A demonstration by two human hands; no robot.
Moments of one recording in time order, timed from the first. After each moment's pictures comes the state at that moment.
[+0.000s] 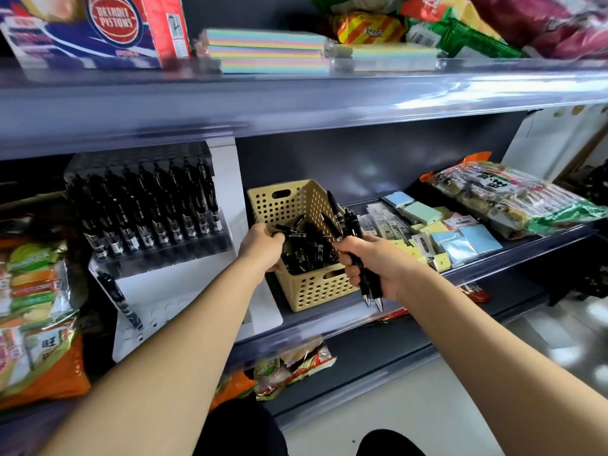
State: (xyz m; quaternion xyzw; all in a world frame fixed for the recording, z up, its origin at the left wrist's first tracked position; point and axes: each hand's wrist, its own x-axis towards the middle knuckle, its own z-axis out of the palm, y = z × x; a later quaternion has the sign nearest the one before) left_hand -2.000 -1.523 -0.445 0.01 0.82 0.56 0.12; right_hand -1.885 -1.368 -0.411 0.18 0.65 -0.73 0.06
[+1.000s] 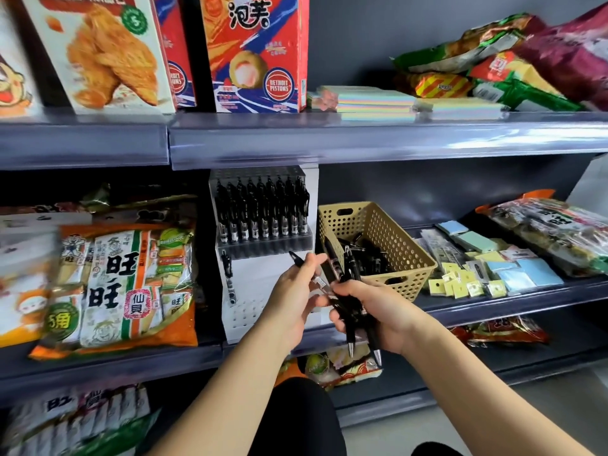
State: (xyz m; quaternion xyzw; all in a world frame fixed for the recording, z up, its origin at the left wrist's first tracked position) left_hand -1.863 -1.625 -0.403 0.00 0.58 0.80 0.15; right_hand -1.826 -1.498 -0.392 0.09 0.57 -0.80 0.16
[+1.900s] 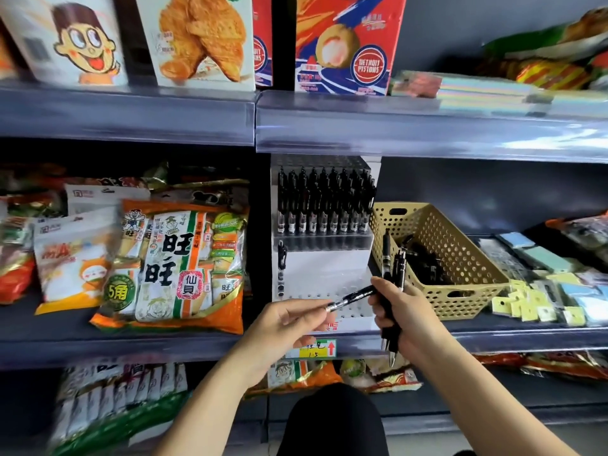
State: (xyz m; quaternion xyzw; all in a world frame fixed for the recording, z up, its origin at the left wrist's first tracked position) left_hand -1.864 -1.735 -0.450 0.09 0.67 0.71 0.19; right_hand -1.868 -1.540 -0.431 0.17 0.60 -0.78 -0.01
